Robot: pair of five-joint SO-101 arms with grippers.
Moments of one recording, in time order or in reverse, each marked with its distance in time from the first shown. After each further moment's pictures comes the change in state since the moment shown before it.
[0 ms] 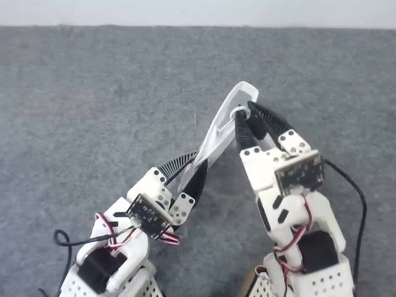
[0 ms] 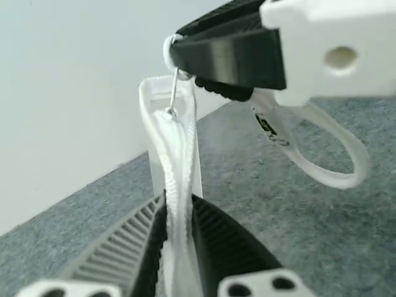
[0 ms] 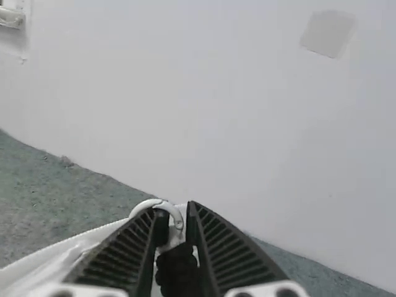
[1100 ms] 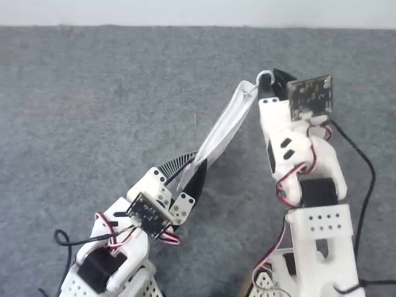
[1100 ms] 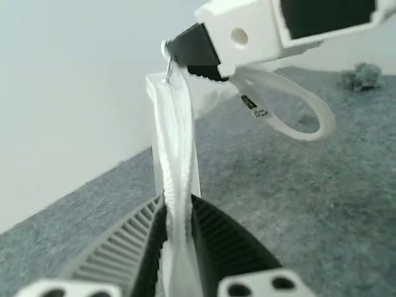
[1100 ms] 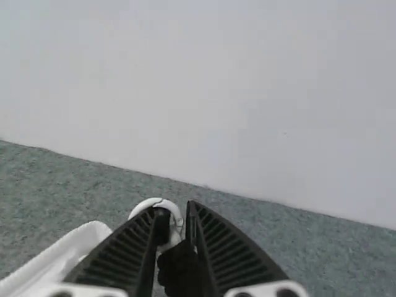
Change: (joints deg) left arm -0.1 0.0 0.1 0.2 0.0; right arm 12.1 30.7 -14.5 -4.5 -3.4
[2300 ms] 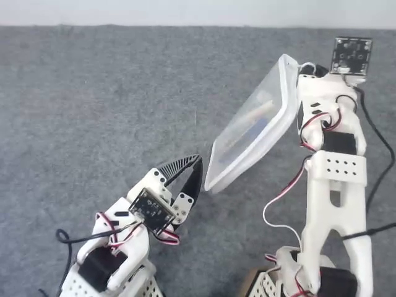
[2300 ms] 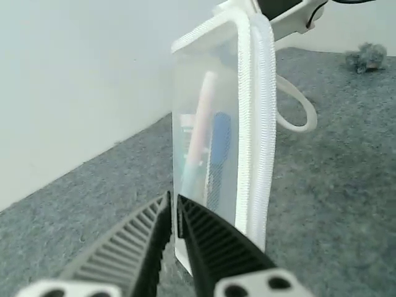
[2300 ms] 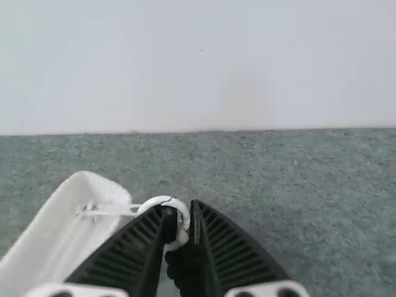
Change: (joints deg) left arm -0.3 0.0 0.5 2.1 0.1; right arm 9.8 22.8 -12.9 3.7 -4.3
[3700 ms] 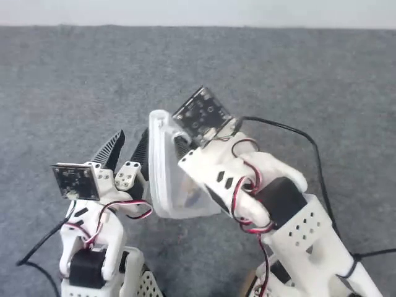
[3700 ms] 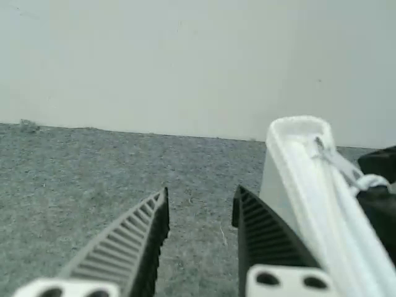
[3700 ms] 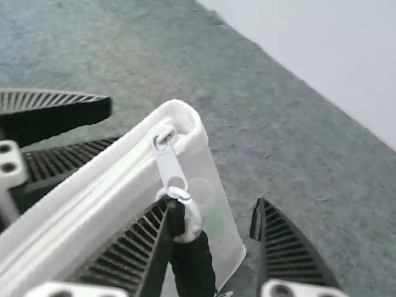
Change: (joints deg) left arm -31.5 0.0 -2.5 0.0 21.1; right arm -46.9 -16.5 -4.4 35.3 8.5
